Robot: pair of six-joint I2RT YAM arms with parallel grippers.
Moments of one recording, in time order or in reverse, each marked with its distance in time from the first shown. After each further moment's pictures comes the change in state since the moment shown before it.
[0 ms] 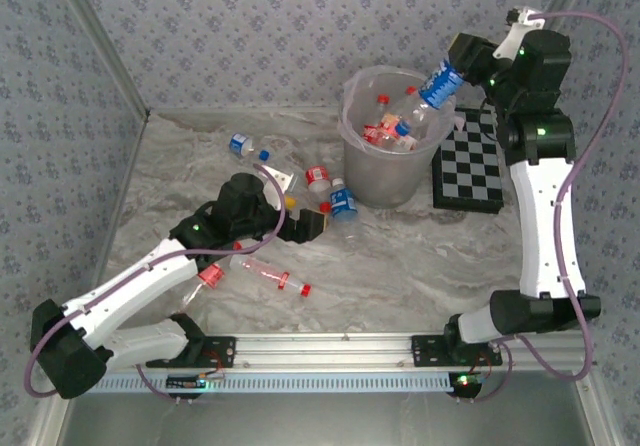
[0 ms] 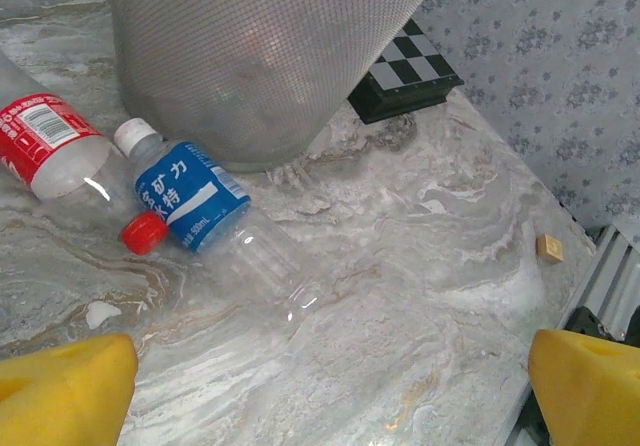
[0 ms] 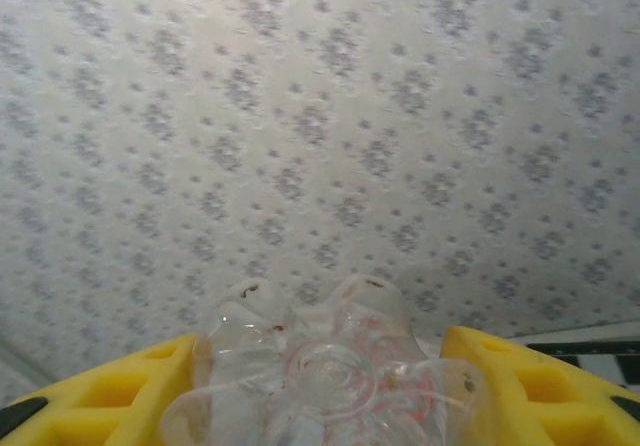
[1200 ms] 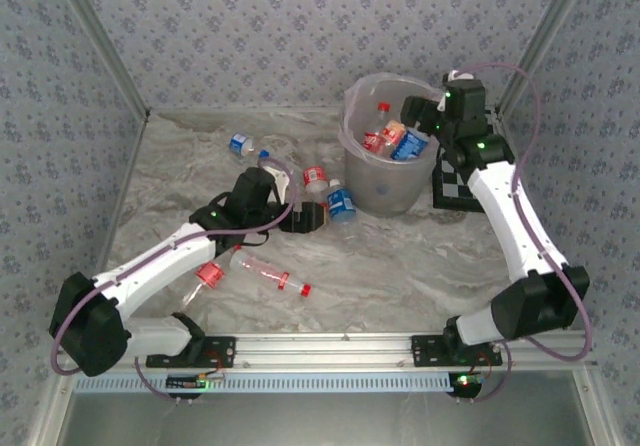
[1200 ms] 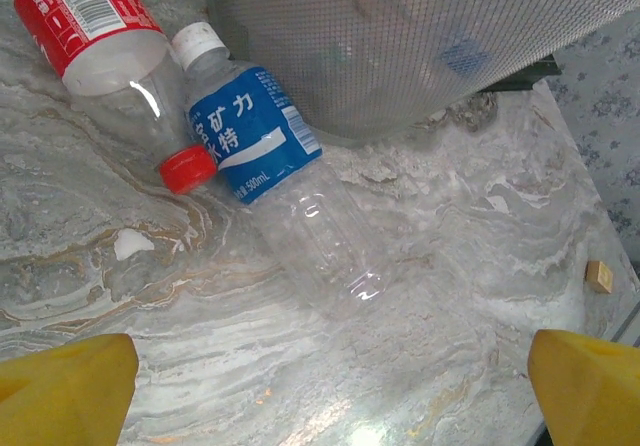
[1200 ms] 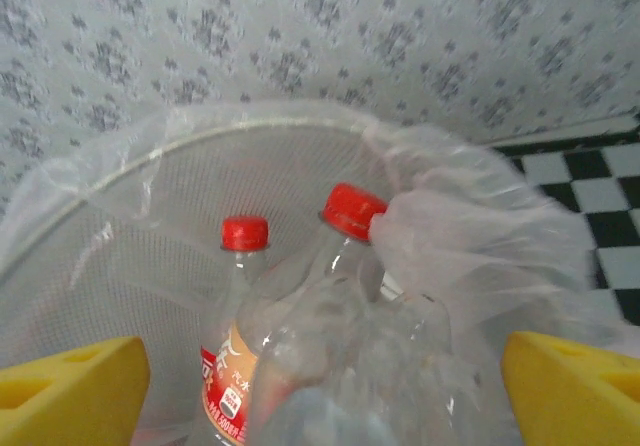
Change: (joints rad) left arm 0.078 0.162 -0.003 0.002 0.026 -0.142; right arm 0.161 -0.034 -0.393 0.025 0.224 -0.035
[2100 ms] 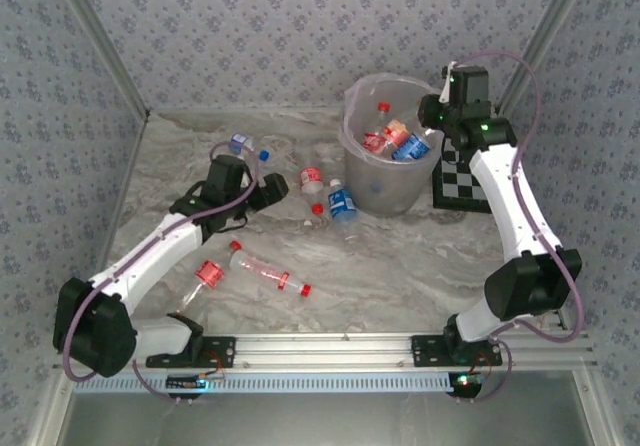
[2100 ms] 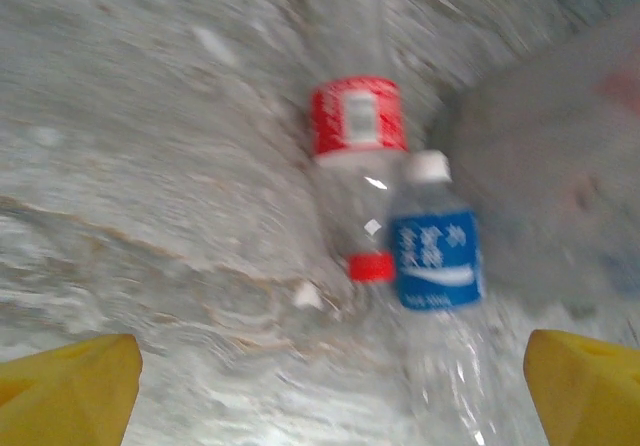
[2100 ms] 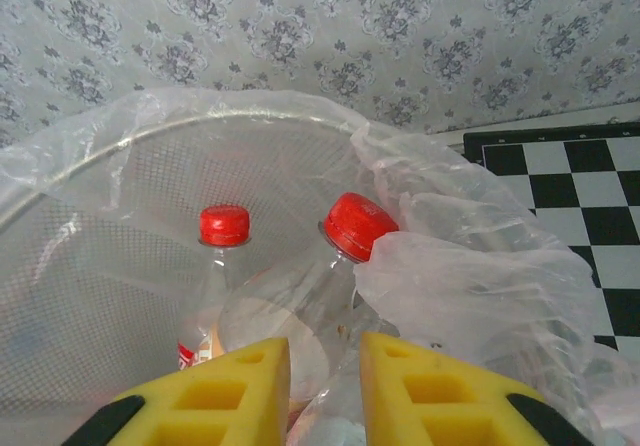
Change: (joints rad) left arm 0.244 0.016 0.024 -0.092 -0.153 -0.264; right arm -0.048 0.116 0.143 -0.122 -0.084 -0.055
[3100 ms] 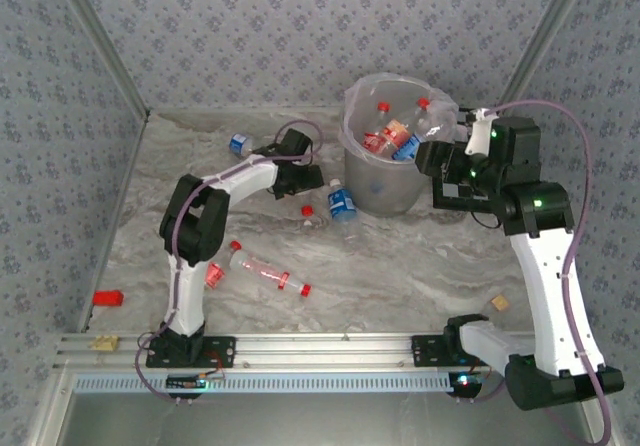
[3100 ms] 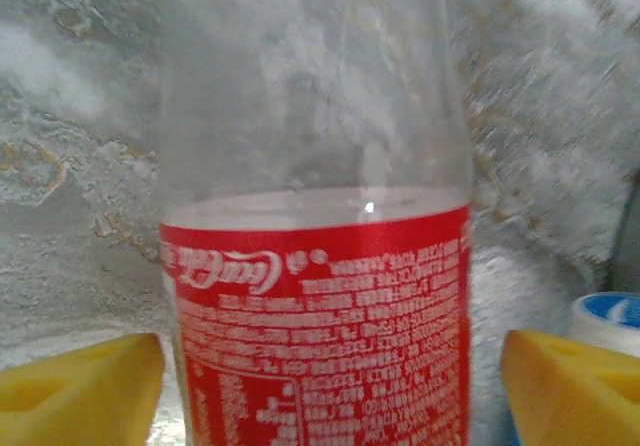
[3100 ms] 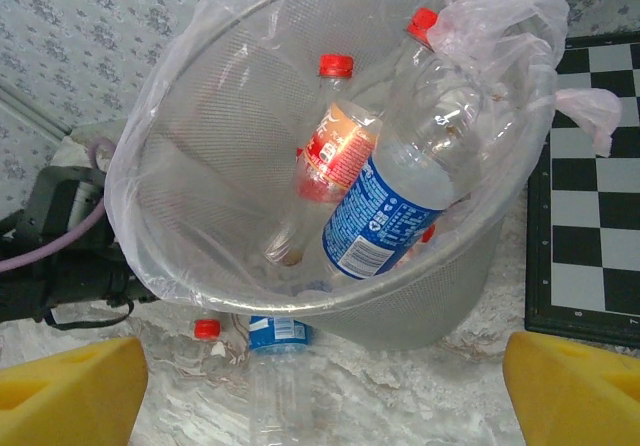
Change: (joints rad) left arm -0.090 0.828 0.623 -0.160 -0.077 0.090; right arm -0.013 -0.467 -0.195 -0.284 -0.217 0.013
